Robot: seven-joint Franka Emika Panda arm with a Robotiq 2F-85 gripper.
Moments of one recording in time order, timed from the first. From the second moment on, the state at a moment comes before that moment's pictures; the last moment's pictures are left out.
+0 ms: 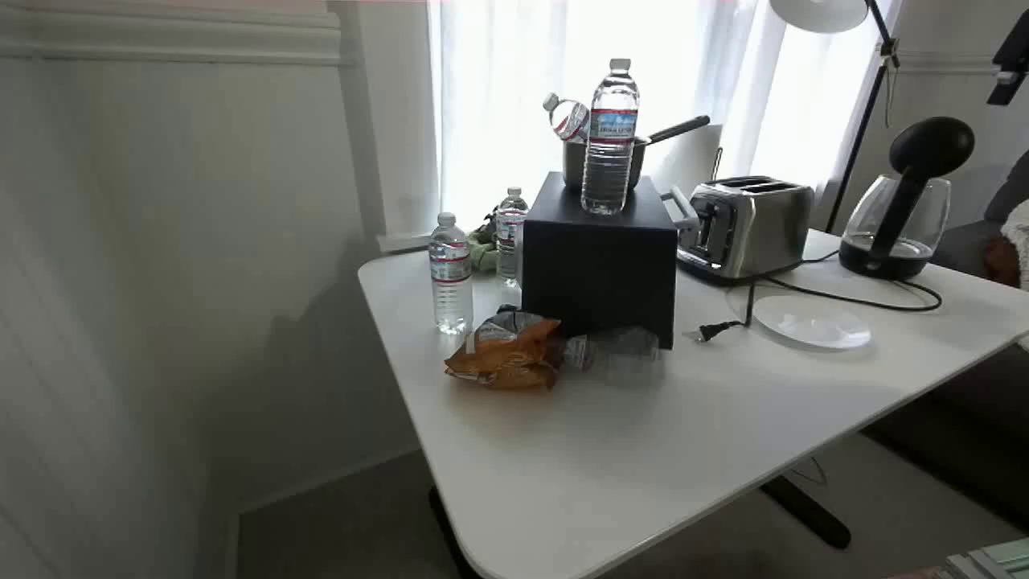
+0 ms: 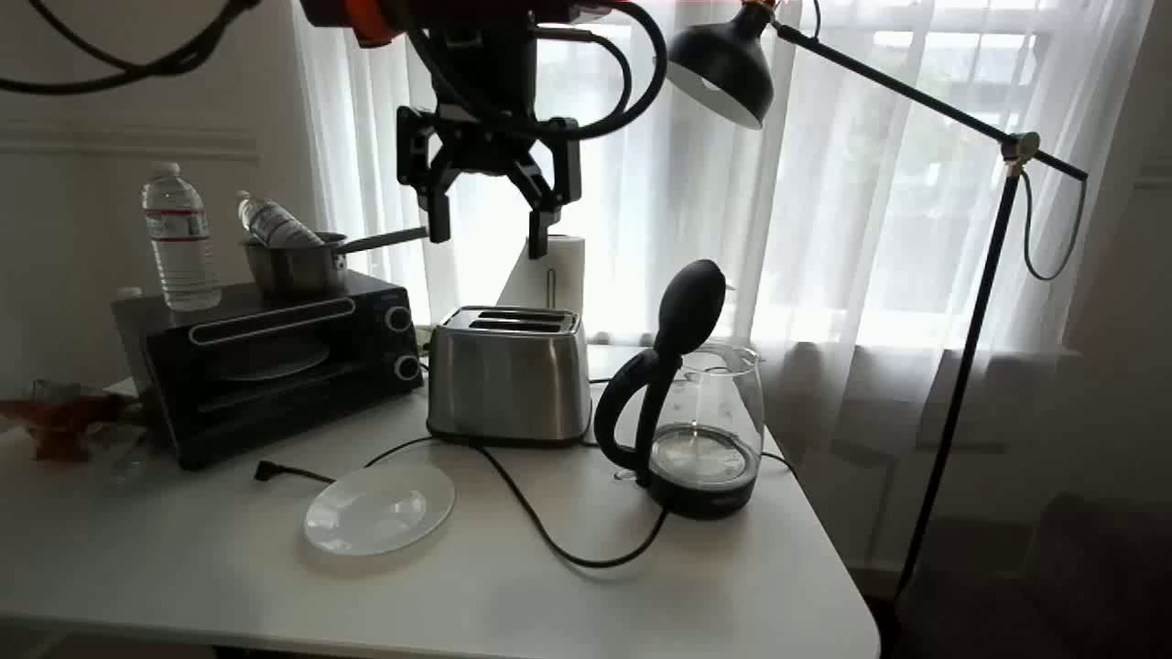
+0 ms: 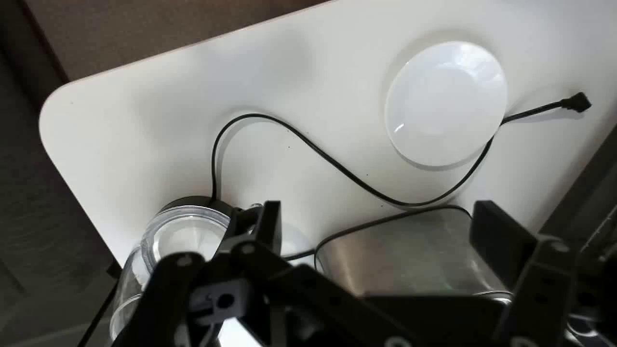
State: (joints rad) arm -0.08 -0.51 -0.18 -2.36 -0.04 1.93 -0.20
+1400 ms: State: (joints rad) arm -0.02 -0.33 -0.01 -2.04 0.03 1.89 0.14
